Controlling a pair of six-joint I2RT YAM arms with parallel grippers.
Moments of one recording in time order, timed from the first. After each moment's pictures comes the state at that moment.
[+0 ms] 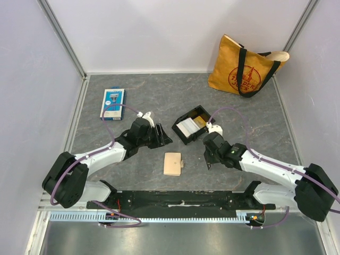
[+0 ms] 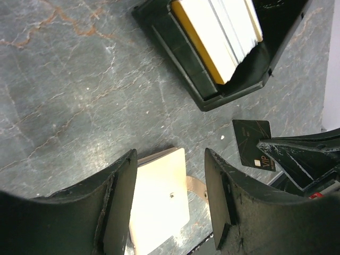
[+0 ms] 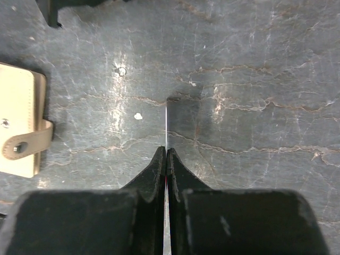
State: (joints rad) left arm -0.61 1.33 0.61 0.08 0.18 -0.77; right arm 0.80 1.14 0.62 -0.45 0.25 0.57
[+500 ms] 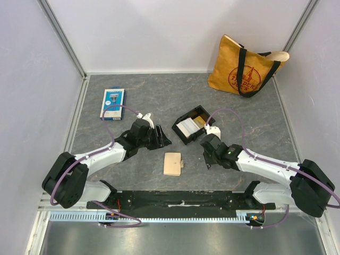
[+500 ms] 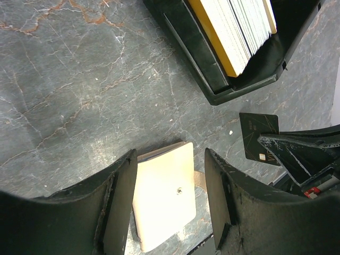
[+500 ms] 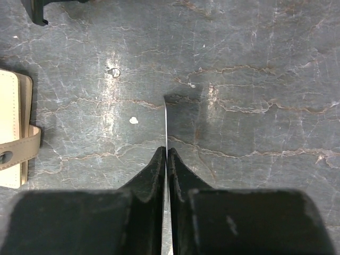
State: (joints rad) left arm -0.61 1.32 0.59 0.05 0.18 -0.77; right arm 0.85 1.20 0.59 -0.41 0.31 0.59
